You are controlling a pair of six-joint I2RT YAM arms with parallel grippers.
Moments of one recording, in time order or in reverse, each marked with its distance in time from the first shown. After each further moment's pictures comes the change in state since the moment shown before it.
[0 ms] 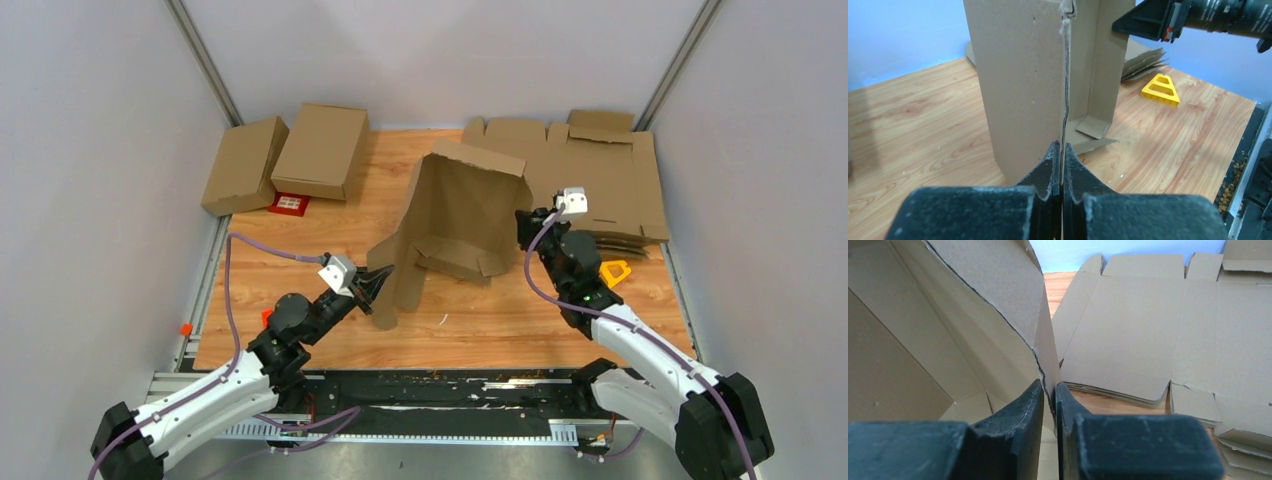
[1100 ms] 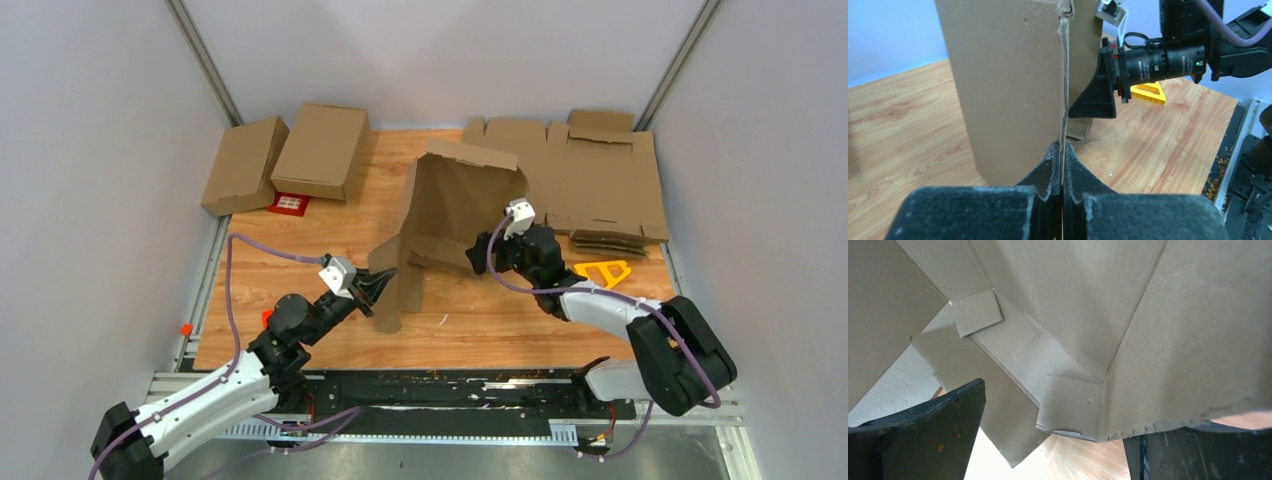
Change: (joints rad) left arm 0.000 -0.006 -0.025 0.026 0.036 -0.020; right arm 0.025 0.350 -0.002 0.047 -0.269 -0.017
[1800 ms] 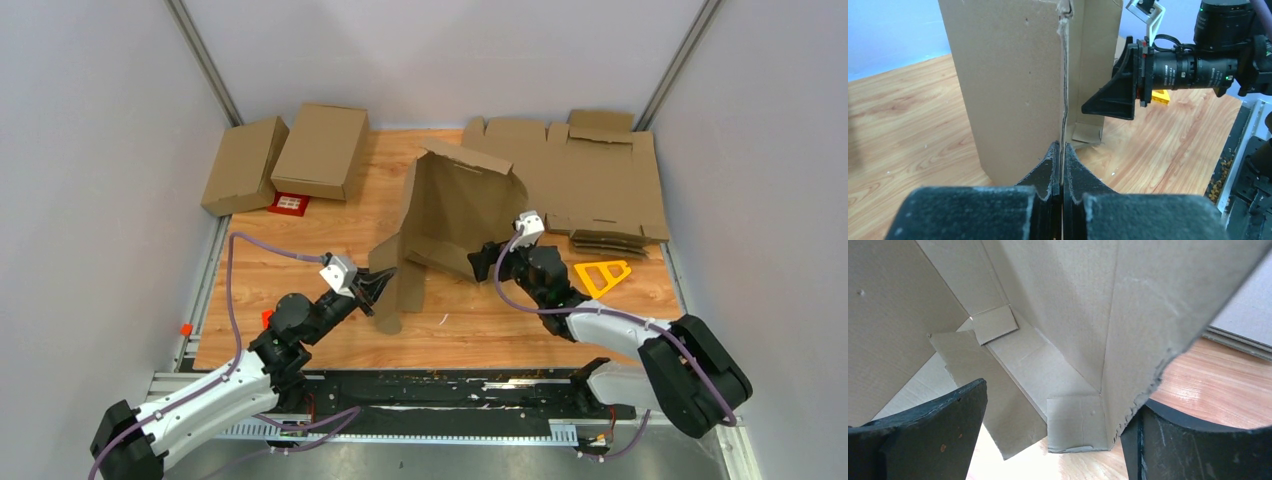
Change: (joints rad) left arm 0.000 0.020 0.000 0.009 -0.004 -0.013; right arm 0.068 -0.098 -0.134 0.139 0.092 0.060
